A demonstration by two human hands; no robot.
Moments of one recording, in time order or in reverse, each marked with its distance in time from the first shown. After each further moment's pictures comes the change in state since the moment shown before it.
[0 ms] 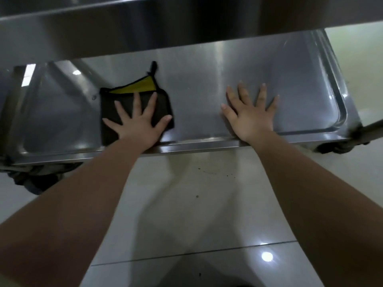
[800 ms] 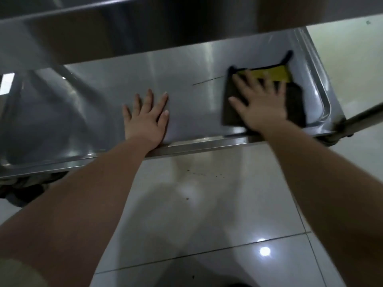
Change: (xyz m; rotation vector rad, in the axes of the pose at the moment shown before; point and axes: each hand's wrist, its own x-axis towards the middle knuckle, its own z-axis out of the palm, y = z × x) left_hand 0.011 0.048 0.010 -0.004 0.126 0.238; right_hand 0.014 0.066 -0.018 -0.037 0.166 -0.020
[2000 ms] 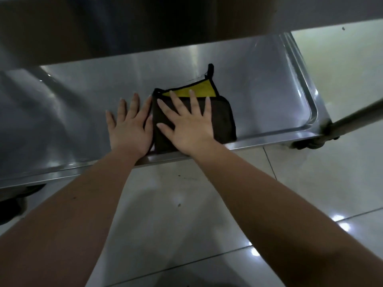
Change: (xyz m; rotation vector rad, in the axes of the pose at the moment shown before) left_hand -0.002 -0.002 0.006 -0.007 0.060 -0.011; right_hand -0.024 -0.143 0.016 -0.003 -0.104 -0.192
